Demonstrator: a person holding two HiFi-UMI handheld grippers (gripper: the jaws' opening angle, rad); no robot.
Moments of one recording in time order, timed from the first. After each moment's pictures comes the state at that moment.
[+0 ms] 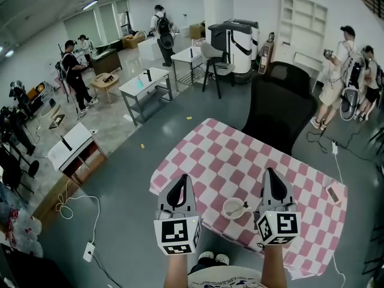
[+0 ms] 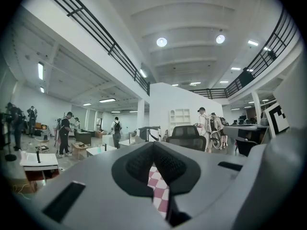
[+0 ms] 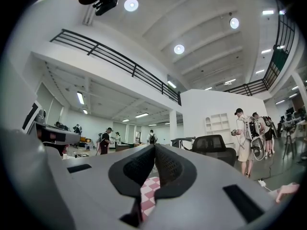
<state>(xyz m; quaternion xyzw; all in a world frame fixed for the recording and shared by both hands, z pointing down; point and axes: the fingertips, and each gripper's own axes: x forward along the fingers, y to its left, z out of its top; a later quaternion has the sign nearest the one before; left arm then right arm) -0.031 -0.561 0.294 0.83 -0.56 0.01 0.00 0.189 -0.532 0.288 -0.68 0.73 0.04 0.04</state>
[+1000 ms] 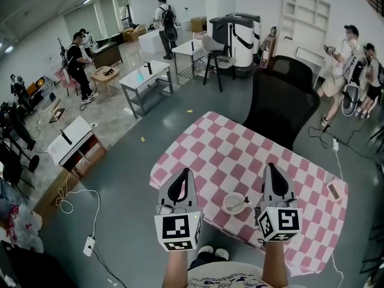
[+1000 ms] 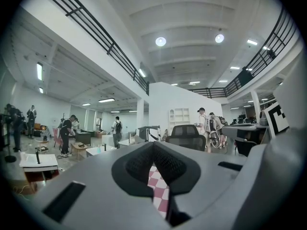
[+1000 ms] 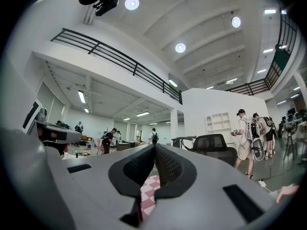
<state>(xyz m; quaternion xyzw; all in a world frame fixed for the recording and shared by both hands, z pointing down) -0.028 -0.564 0.297 0.83 -0.56 0.01 0.00 0.186 -0.537 0.292 -0.68 0.73 0.04 0.03</state>
